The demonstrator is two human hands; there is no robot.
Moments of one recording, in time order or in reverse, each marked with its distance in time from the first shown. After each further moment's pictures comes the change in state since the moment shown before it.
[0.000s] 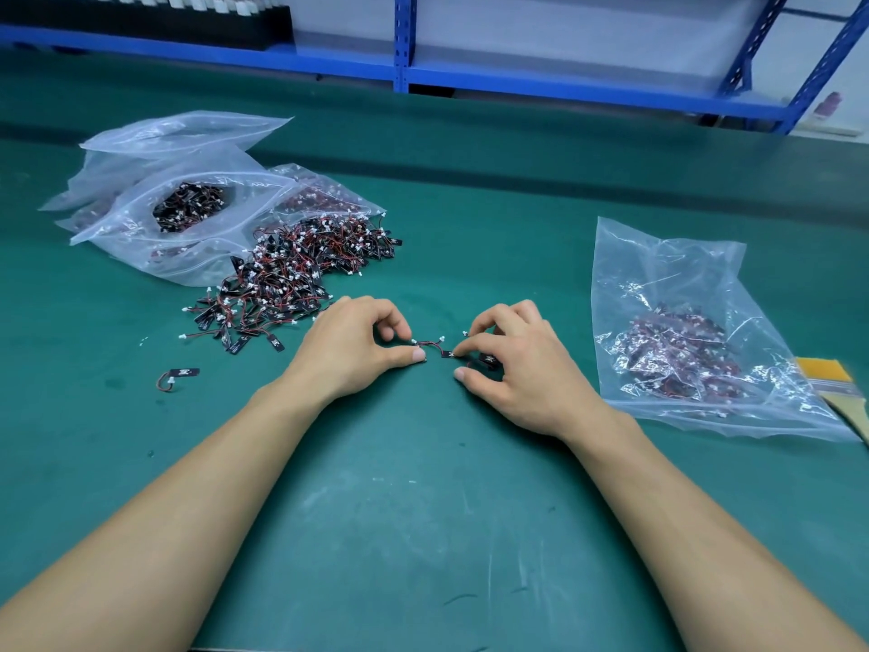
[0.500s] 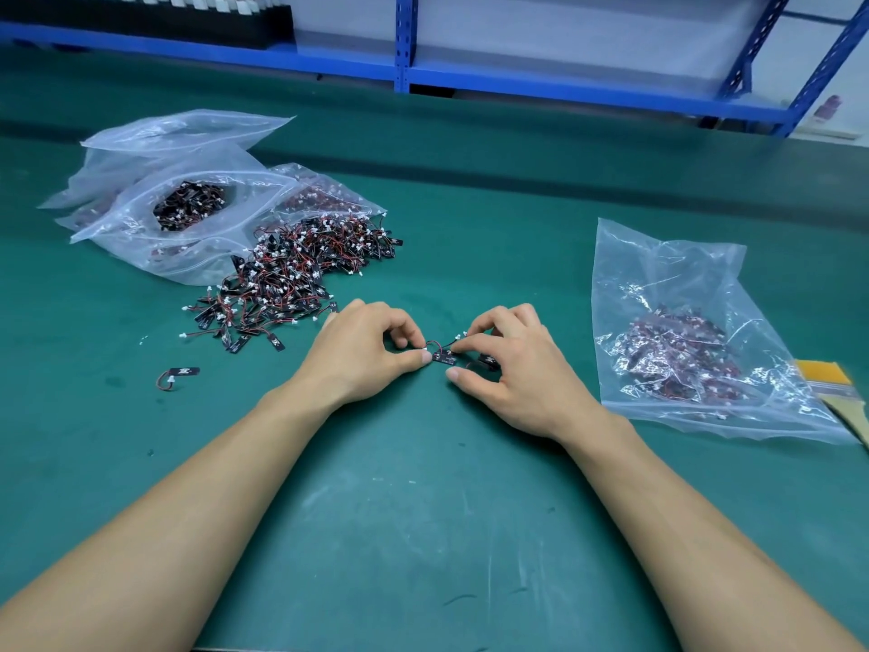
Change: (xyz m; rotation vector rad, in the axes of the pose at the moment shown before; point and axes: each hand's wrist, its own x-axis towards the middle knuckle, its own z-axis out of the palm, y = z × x) left_hand -0.004 0.008 0.006 0.025 -0.019 0.052; right_hand 0.000 -0.004 0.003 0.048 0.019 0.031
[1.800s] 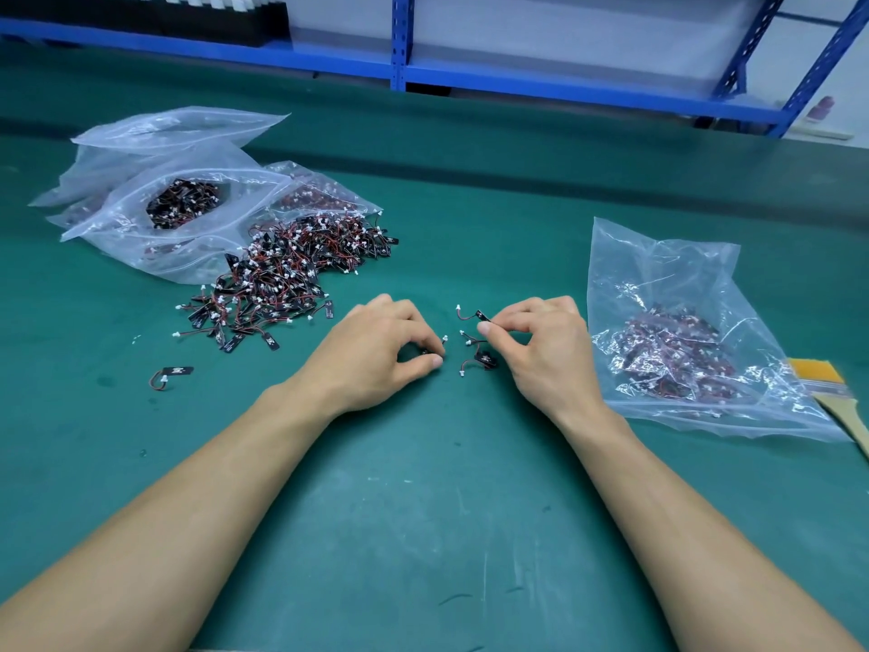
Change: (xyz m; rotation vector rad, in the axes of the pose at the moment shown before) left_hand -0.001 0.006 0.001 0.125 -0.068 0.324; right_hand 0.007 0.011 -0.004 0.172 0.292 0.297
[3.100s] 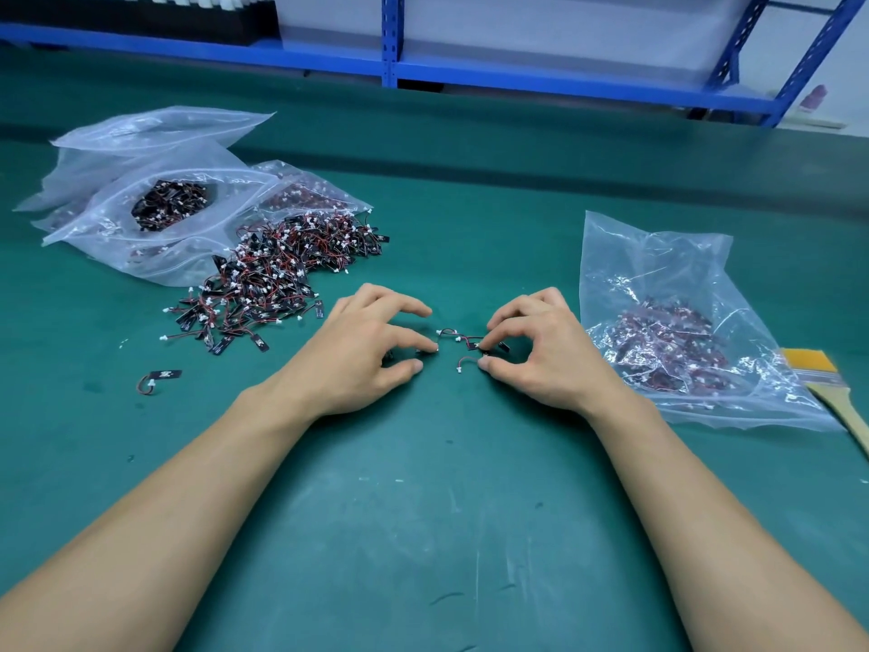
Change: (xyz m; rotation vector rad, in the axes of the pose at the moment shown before) left_hand -0.004 -0.002 -0.005 0.103 -0.030 0.073; right_hand 0.004 0.019 -0.022 -0.075 -0.268 -0.200
